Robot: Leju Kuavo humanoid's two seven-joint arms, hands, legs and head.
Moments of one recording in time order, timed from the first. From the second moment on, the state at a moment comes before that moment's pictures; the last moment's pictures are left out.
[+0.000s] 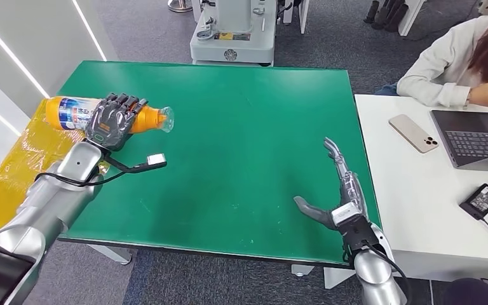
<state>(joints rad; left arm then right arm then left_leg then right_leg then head) -0.82 0.34 -0.42 -0.53 -1.57 0.67 -0.08 -0.20 0.00 0.39 -1.29 0.18 0.05 -0.56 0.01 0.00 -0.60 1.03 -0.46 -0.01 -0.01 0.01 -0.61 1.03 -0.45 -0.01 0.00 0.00</state>
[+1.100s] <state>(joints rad) -0.77 0.42 -0.48 -0.35 -1.56 0.59 -0.16 -0.17 -0.03 0.35 -1.31 0.10 0.08 -0.59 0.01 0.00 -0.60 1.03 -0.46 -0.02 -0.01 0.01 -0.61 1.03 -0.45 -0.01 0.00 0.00</state>
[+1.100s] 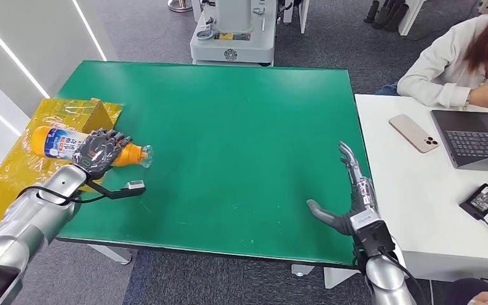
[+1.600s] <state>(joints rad) -0.74 0.38 -0.50 -0.32 -1.55 0.45 -0.13 -0.12 -0.03 0.34 -1.39 0.11 0.10 -0.58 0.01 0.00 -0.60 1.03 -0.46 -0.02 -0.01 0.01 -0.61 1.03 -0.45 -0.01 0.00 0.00</state>
